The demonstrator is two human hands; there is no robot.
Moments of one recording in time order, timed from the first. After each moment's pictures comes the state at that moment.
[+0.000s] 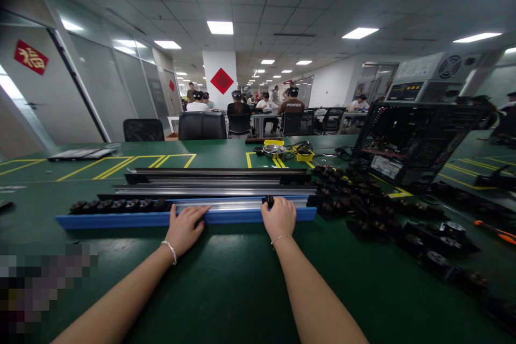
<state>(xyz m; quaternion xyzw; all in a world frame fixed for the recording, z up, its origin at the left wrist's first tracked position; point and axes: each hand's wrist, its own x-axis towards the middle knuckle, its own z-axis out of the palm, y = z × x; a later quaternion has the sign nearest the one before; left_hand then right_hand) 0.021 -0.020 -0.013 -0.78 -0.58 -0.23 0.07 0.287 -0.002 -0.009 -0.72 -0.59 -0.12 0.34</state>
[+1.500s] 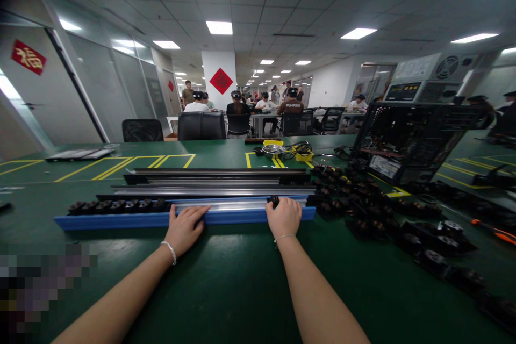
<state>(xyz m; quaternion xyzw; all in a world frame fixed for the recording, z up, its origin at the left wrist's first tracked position) 0.021 -0.020 -0.012 -0.78 -0.59 -0.22 0.08 0.299 -0.001 -0.009 -0.74 -0.56 -0.12 0.35</state>
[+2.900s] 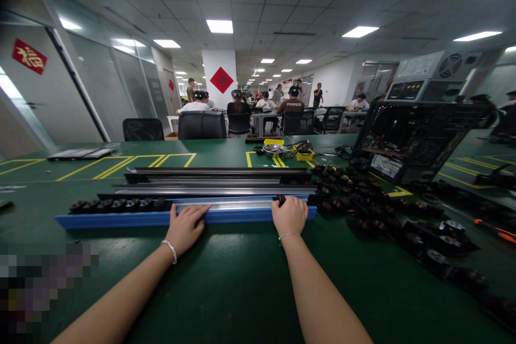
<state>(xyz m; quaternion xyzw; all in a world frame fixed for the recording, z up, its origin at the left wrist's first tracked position) 0.021 -0.020 -0.012 -0.78 -0.58 -0.23 0.06 0.309 0.001 -0.009 -0.76 -0.53 -0.14 0.34</state>
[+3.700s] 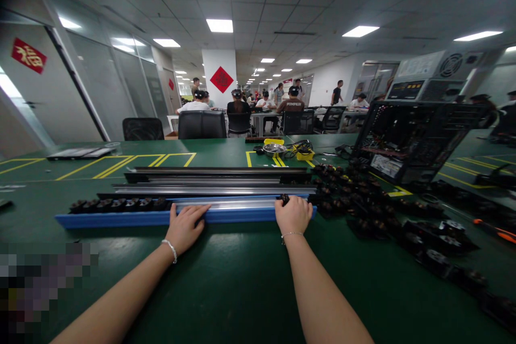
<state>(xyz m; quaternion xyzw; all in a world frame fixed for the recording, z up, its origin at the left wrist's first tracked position) 0.019 -0.019 -0.015 -0.78 -0.58 -0.24 0.07 0.316 0.003 -0.009 -0.78 -0.51 -0.15 0.33</state>
